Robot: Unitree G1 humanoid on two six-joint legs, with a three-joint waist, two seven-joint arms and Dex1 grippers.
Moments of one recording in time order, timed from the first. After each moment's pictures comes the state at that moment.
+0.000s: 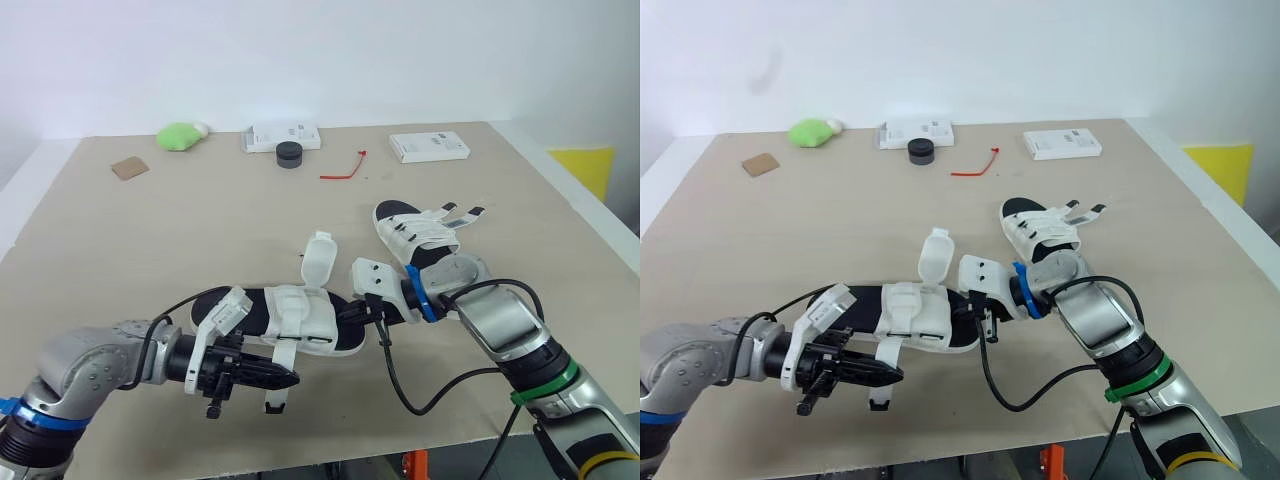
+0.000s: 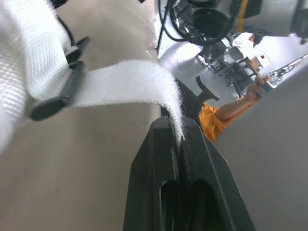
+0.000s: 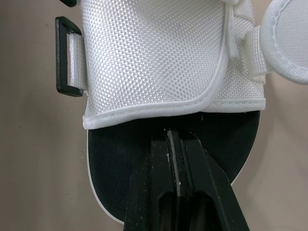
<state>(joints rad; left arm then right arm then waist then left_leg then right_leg) -0.22 0.78 -0.02 -0.45 -1.10 1.16 -1.02 -0.60 -0.66 0.42 -0.19 0.09 0.64 1.24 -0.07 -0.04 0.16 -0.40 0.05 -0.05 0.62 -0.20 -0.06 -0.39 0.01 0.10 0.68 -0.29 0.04</state>
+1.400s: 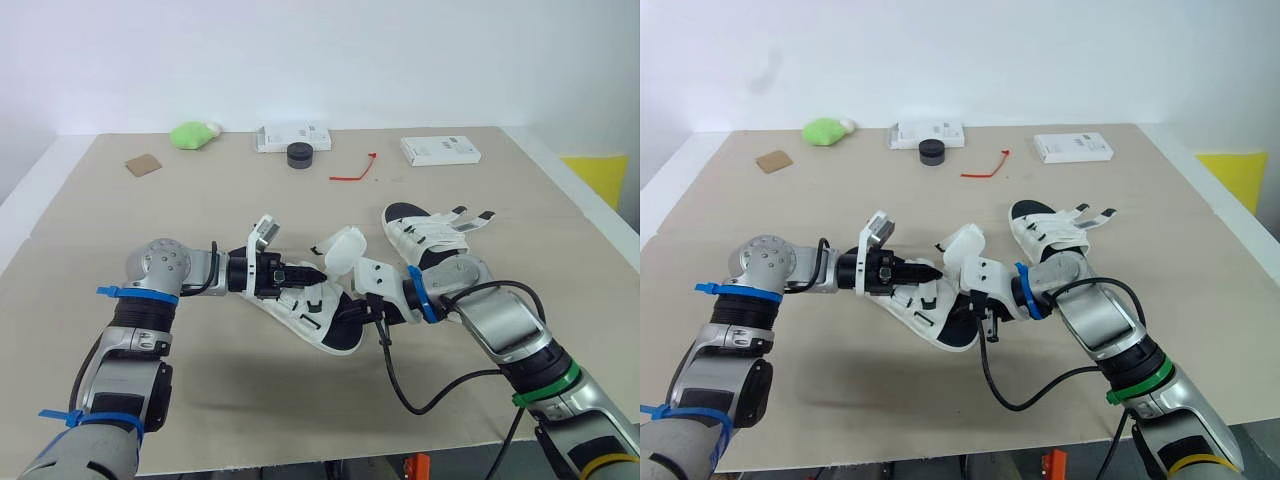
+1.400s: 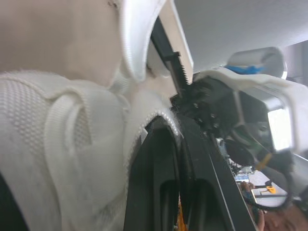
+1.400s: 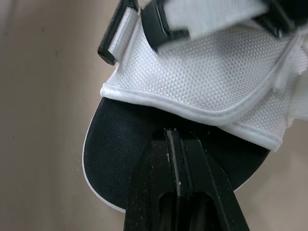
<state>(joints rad) -0.82 0.37 0.04 0.40 -0.99 1.42 -0.66 -0.58 -0.66 0.41 -0.19 0.10 0.65 1.21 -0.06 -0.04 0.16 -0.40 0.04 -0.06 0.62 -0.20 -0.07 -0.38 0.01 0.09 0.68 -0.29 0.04</state>
